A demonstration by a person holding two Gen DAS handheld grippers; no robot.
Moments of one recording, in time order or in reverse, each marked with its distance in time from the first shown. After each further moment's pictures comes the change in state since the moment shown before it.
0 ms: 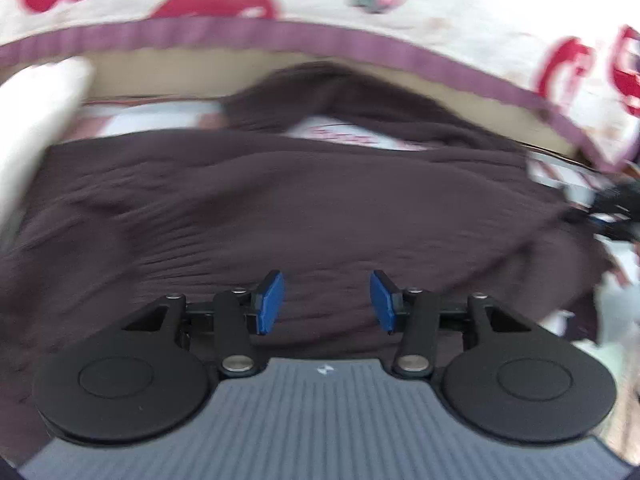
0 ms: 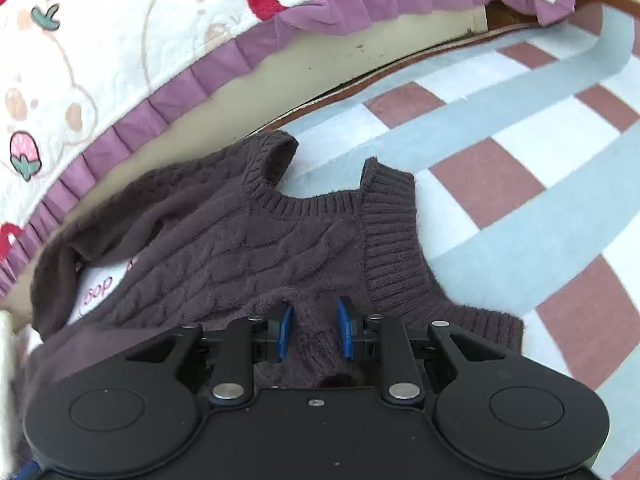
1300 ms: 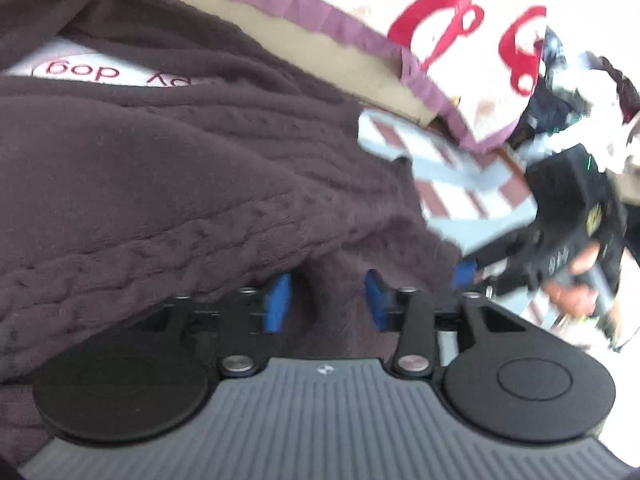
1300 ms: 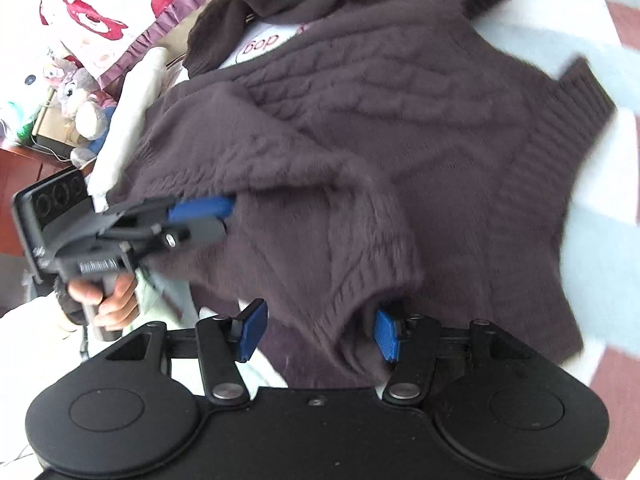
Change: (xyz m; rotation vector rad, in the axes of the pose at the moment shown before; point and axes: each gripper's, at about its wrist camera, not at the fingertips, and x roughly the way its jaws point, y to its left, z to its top) left arm 0.121 -0.123 0.021 -0.136 0.165 -0.463; right arm 0.012 -0.013 0.011 -0.495 0.699 0.476
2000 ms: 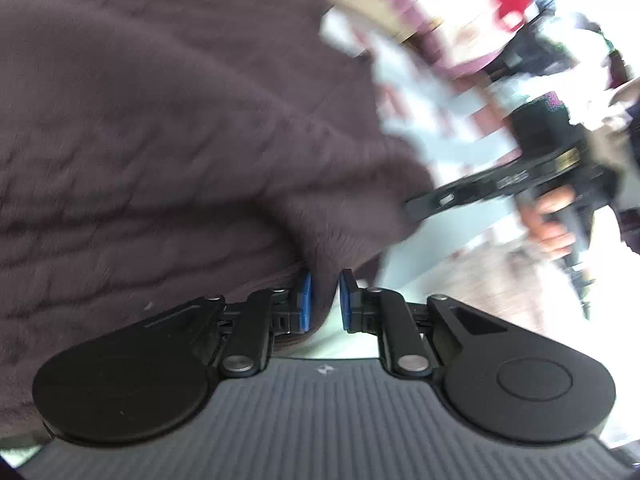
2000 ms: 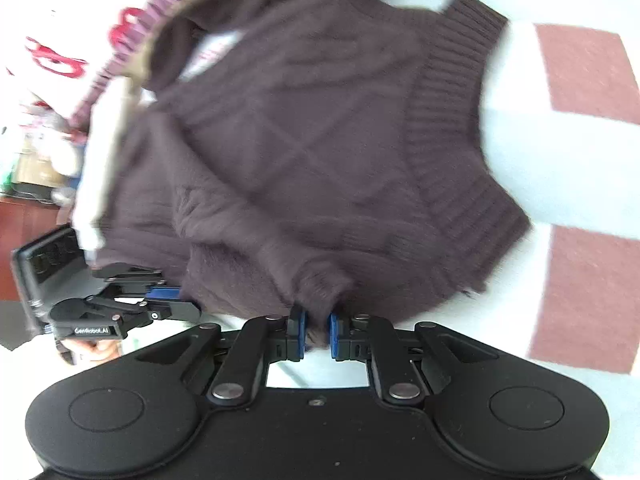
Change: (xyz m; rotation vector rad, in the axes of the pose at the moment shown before) left arm 0.003 -0.019 -0.040 -0.053 0.282 -0.061; right arm -0.016 -0.009 -0.031 0.156 -0.003 -0.083
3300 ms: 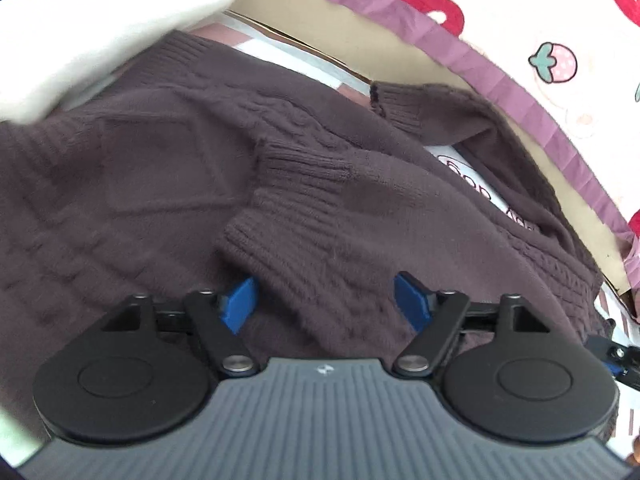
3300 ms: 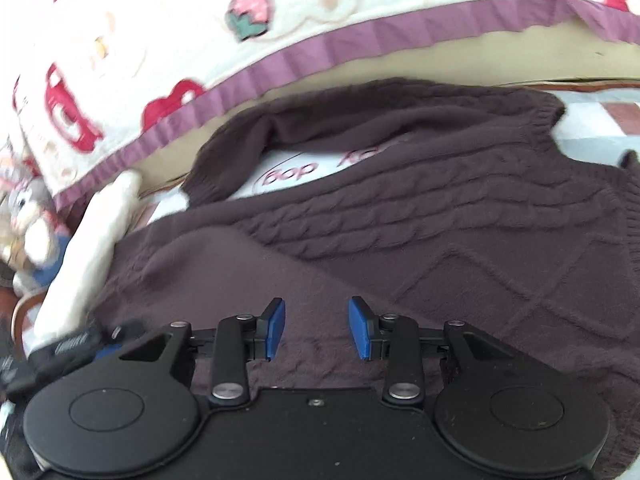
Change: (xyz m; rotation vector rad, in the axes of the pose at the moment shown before) left arm -0.183 0.147 -0.035 -0.368 -0.611 0.616; right arm 0.096 0.180 0.008 -0.157 -0.505 -0.099
